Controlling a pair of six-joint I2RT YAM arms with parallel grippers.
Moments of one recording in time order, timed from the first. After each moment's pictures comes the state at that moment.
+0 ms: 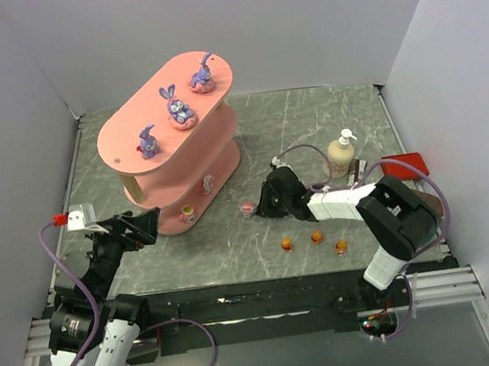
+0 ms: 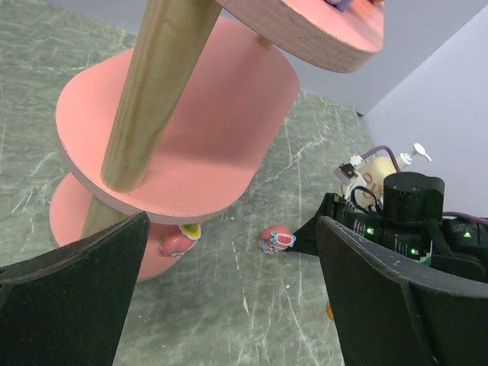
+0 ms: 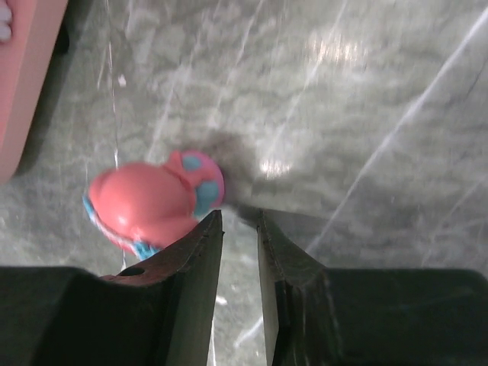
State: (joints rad) left arm -0.25 0.17 0.64 -0.48 0.02 -0.52; right arm 0.66 1.63 0.73 0.09 -0.01 0.74
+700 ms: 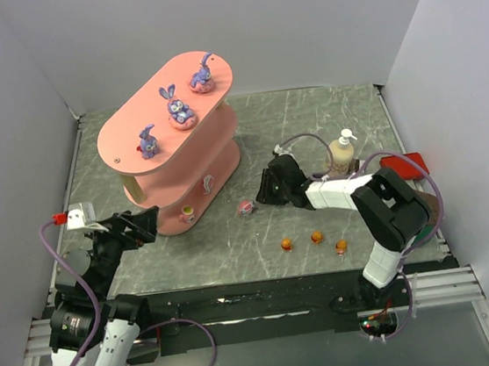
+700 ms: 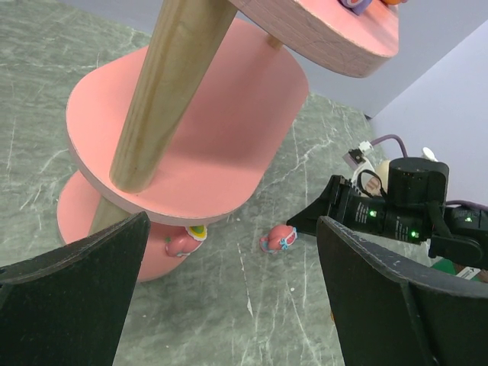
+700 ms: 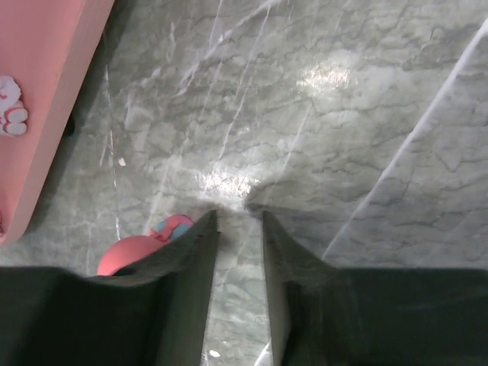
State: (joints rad) left arm -0.24 0.19 0.64 -0.48 0.01 -0.52; right arm 0.58 1.70 0.84 0.08 0.00 0.70
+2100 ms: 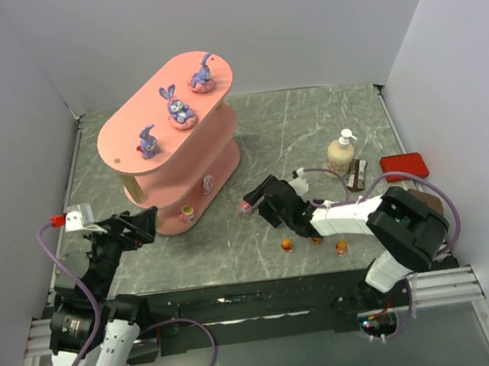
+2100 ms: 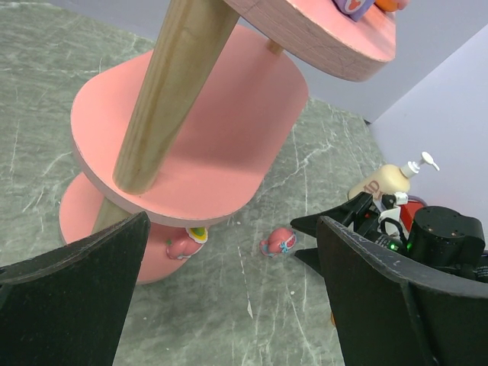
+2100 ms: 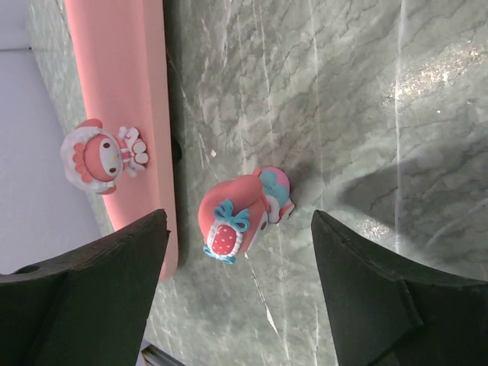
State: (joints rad) left arm -0.23 0.17 0.64 -0.48 0.01 -0.52; right arm 0.79 1.53 0.63 0.23 0.32 1.44
